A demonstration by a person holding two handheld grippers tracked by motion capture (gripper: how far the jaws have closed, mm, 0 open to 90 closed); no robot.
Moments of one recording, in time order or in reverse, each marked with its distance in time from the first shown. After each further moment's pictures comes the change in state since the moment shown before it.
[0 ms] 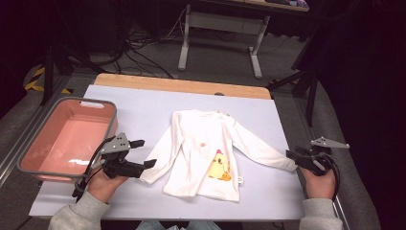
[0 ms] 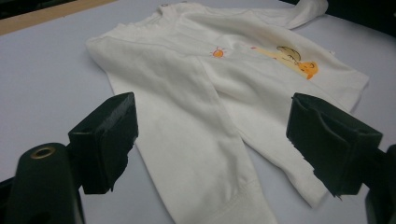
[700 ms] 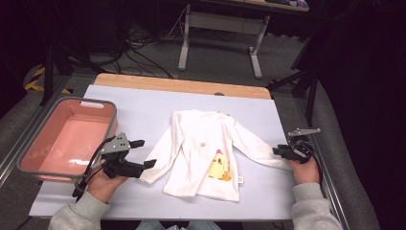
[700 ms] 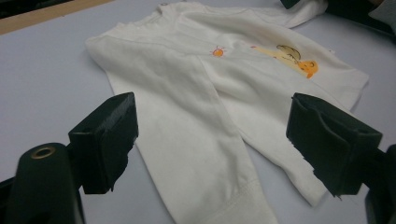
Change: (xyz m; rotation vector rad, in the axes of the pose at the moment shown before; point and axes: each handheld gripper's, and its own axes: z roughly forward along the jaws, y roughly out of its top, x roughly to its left) left arm 0.000 0.000 0.000 0.006 -0.002 0.002; right arm 0.000 0.018 0.060 0.222 0.056 -0.072
